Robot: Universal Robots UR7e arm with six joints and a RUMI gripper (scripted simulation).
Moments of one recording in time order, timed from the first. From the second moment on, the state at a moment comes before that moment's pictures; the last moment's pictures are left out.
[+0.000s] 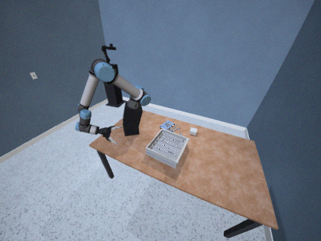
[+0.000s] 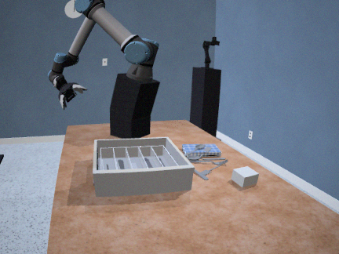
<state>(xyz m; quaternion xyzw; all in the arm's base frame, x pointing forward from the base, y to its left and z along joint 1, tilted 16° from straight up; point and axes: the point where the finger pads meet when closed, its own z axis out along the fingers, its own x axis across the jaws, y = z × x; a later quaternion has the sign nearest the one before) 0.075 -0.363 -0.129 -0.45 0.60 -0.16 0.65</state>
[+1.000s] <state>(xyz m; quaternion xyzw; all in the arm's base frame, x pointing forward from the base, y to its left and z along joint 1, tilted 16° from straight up) 0.076 -0.363 -0.129 -0.45 0.60 -0.16 0.64</state>
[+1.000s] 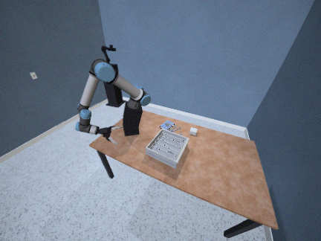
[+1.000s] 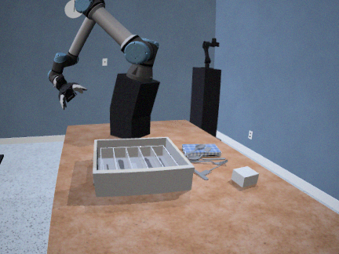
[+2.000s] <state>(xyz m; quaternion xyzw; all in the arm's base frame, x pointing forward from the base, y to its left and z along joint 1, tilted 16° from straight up) 0.118 -0.357 -0.113 -0.50 0.61 -0.05 0.62</state>
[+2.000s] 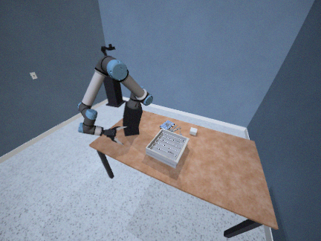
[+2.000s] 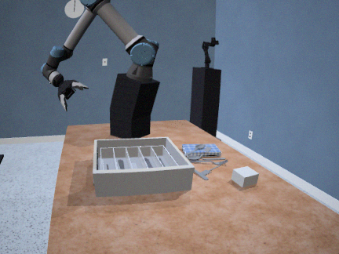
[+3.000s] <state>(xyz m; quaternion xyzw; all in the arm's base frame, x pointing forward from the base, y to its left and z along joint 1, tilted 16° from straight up) 0.247 -0.313 -0.056 -0.61 0.64 0.19 0.42</state>
